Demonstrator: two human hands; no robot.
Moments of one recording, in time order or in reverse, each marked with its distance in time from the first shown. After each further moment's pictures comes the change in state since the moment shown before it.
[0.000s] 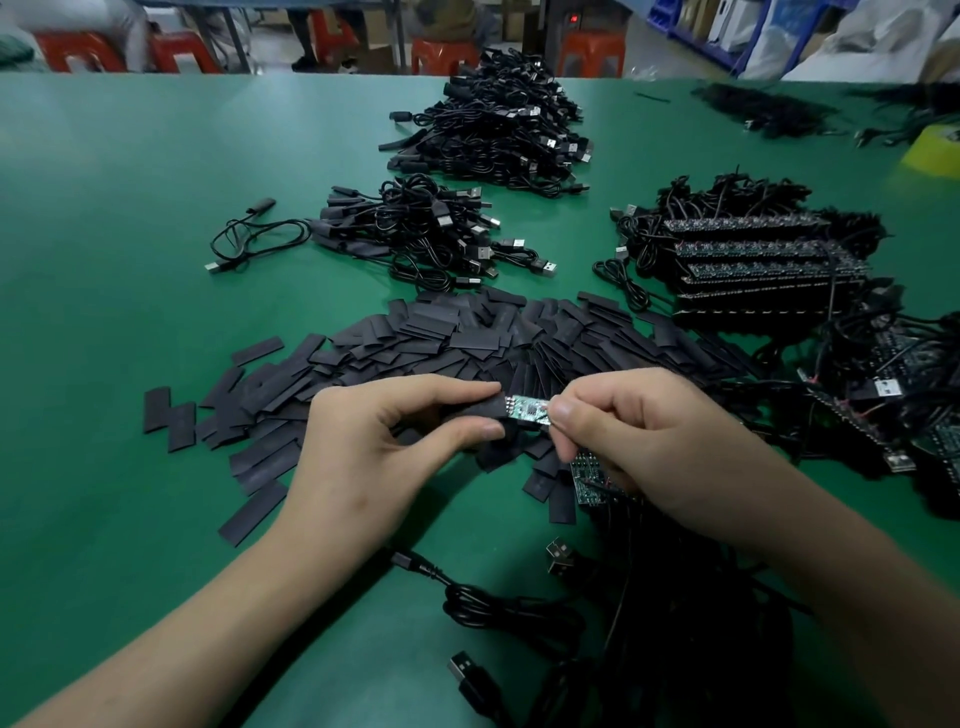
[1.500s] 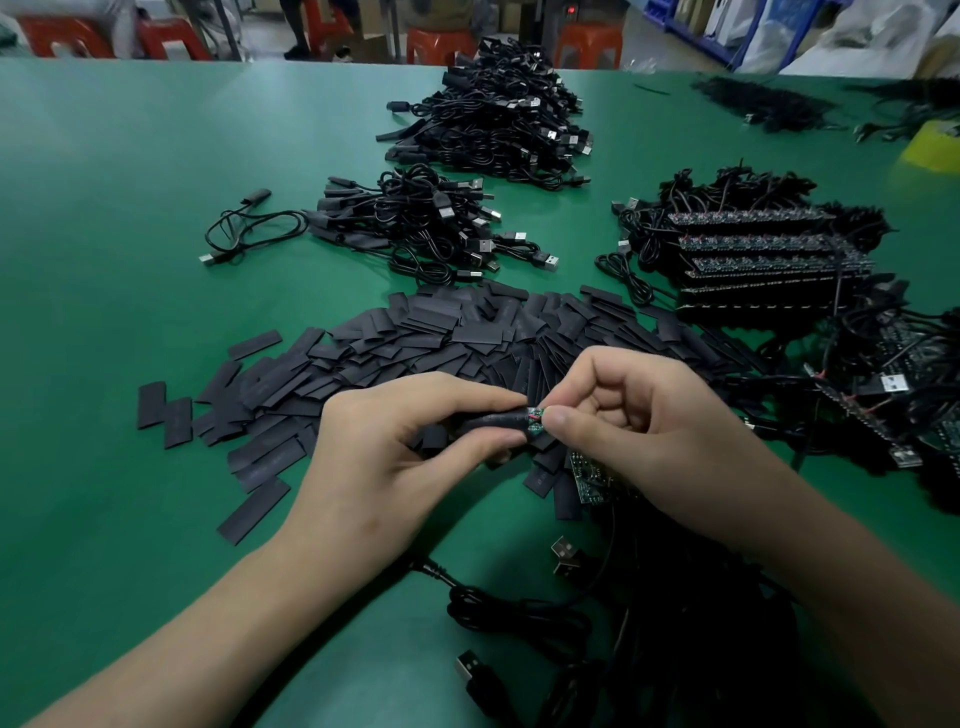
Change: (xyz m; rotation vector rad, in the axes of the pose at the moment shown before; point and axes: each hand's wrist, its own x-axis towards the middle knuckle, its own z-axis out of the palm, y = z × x) left_hand -0.003 -0.001 0.000 0.064 -0.053 0.203; right_hand 0.003 0.011 0.011 0.272 0.084 -0.086
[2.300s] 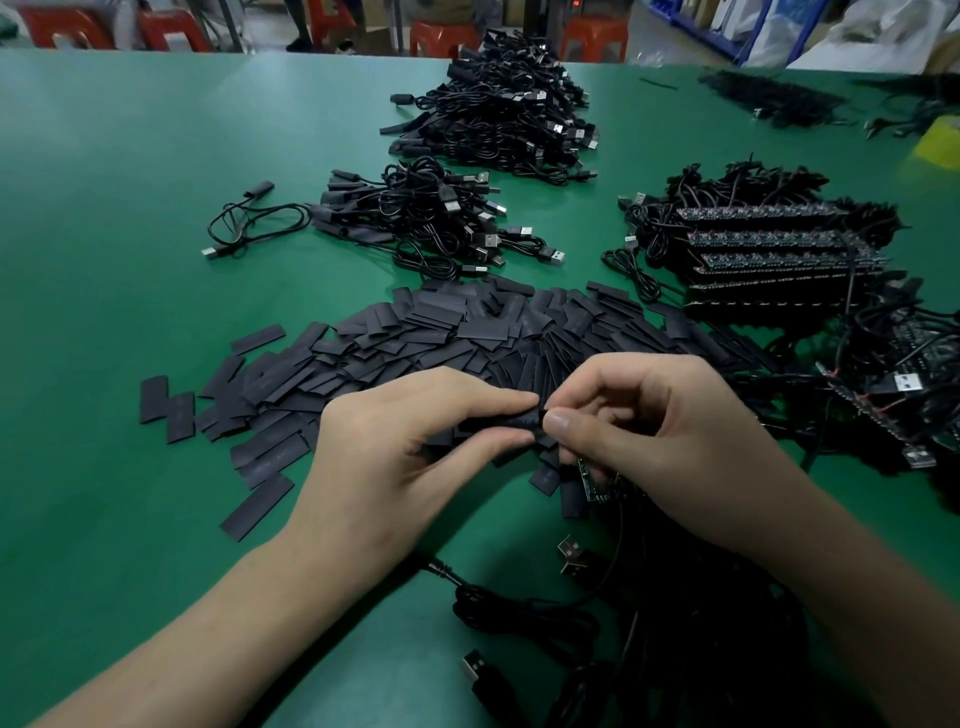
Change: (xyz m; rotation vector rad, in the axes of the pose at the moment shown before) left_hand -0.001 0.007 -0.002 0.119 0.043 0.120; right_hand -0.002 -0.007 0.003 -0.070 0.033 -0.075
